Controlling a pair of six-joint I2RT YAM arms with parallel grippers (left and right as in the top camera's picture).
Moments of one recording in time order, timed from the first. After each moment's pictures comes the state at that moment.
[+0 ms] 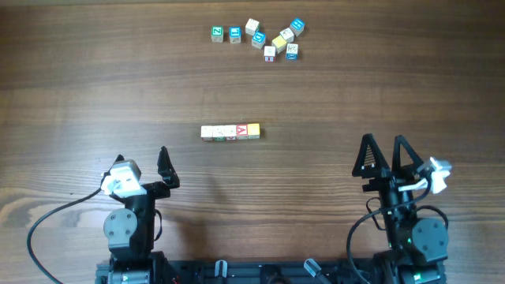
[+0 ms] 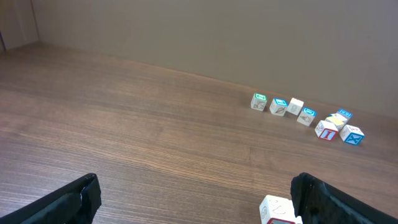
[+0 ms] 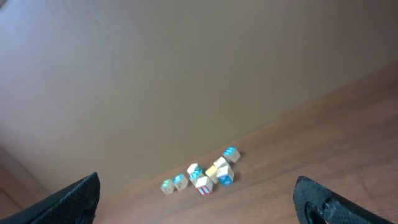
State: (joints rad) left arm 0.07 0.07 0.01 -0.07 -0.03 -0.20; right arm 0.23 0.09 0.08 0.15 0.11 0.58
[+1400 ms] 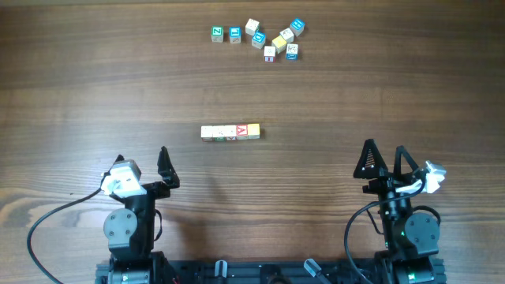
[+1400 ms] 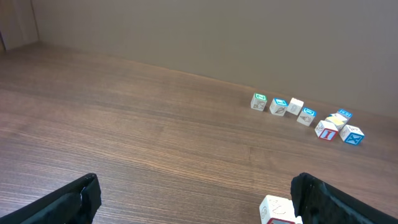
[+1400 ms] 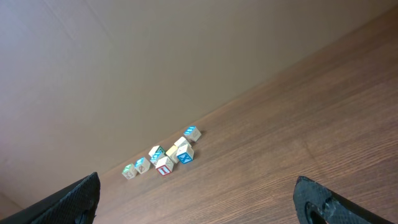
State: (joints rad) left arm 0.07 0.07 0.01 -0.07 -0.03 -0.20; right arm 0.14 0.02 0.01 0.01 0.11 0.58
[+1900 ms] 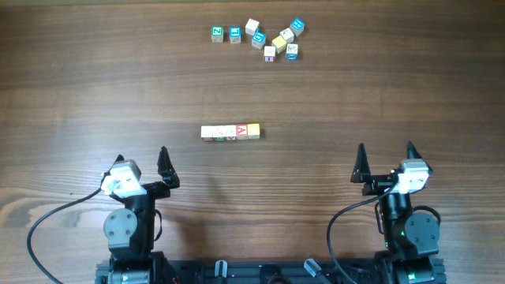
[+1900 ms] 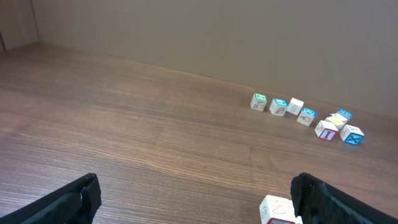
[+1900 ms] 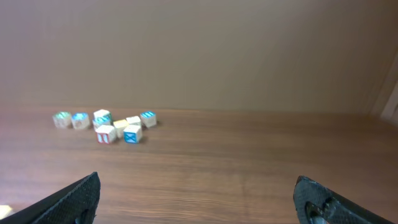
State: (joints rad) left arm 0.07 0.07 0.01 -0.07 -0.03 -0.20; right arm 0.14 0.02 0.01 0.01 0.11 -0.03
